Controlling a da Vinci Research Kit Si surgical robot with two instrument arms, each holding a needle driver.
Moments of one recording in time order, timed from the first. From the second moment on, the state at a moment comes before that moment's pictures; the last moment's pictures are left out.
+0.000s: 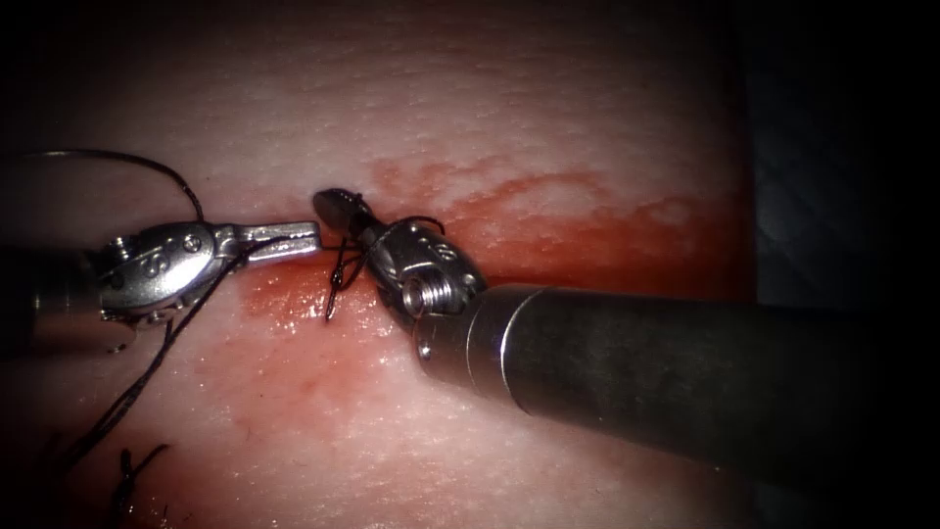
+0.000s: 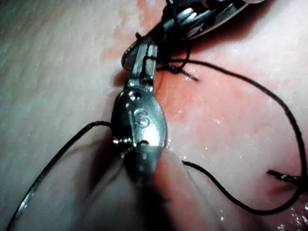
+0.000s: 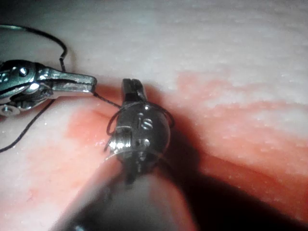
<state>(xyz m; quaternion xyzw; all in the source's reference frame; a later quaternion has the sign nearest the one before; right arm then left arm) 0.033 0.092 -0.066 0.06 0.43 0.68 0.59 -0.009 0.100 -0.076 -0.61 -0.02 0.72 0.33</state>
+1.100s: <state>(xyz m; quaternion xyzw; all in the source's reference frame) 0.032 0.087 -0.069 0.07 0.44 0.65 0.62 -0.009 0.113 -0.074 -0.56 -0.02 0.76 0.33</state>
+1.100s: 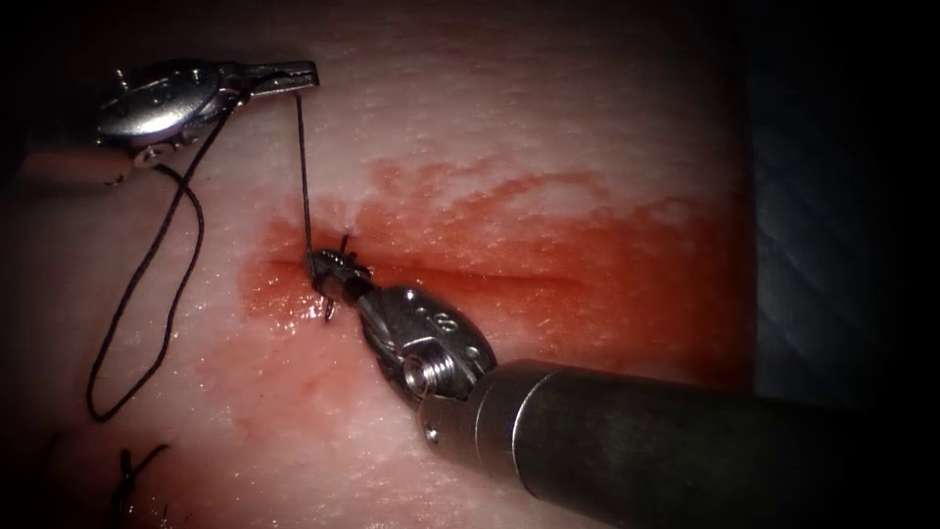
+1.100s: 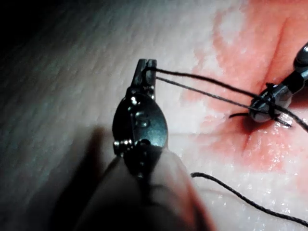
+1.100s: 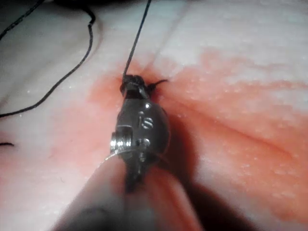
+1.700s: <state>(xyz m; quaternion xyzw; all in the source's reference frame) 0.032 0.085 -0.070 0.05 0.47 0.61 0.64 -0.009 0.119 -0.068 -0.56 -0.02 0.76 0.33</state>
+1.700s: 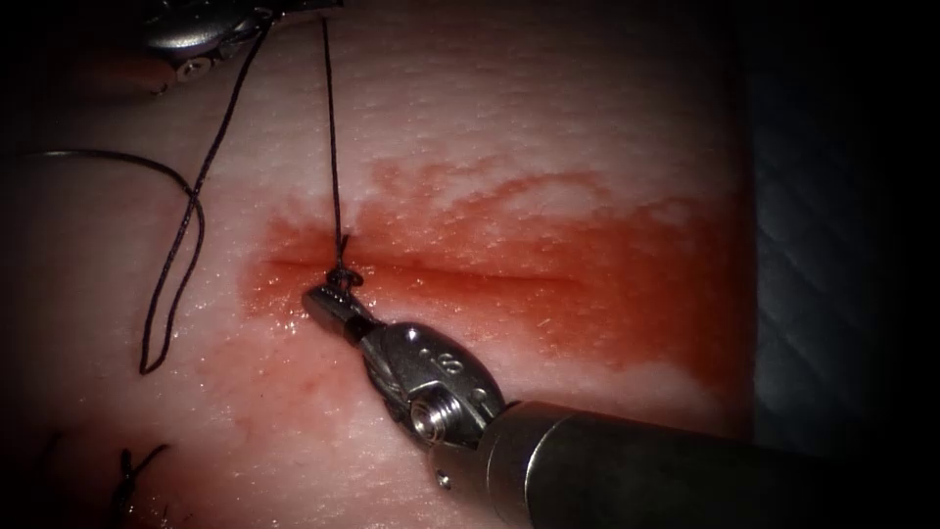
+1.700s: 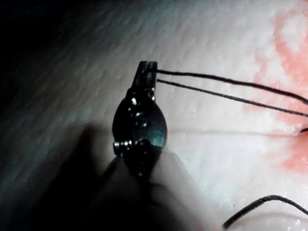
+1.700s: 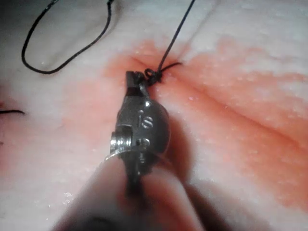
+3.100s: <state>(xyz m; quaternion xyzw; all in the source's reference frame) 0.032 0.083 -0.072 0.06 0.47 0.59 0.65 -0.010 0.126 -0.061 -0.54 0.06 0.78 0.31</state>
